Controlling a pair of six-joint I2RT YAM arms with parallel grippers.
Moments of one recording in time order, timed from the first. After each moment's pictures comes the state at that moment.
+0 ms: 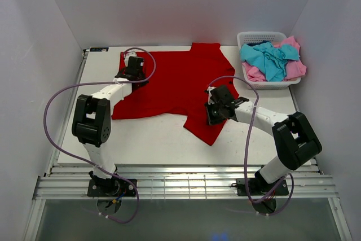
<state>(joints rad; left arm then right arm) -0.26 1.86 1.32 -0.20 -0.28 -0.51 0.58 1.56 0.91 -0.37 -0.15 0.24</state>
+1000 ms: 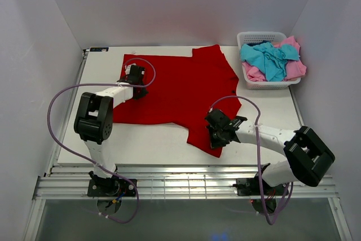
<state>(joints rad) -0.26 1.90 1.22 -0.25 -0.26 -0.54 0.82 1.39 0.70 -0.49 0.03 0.55</state>
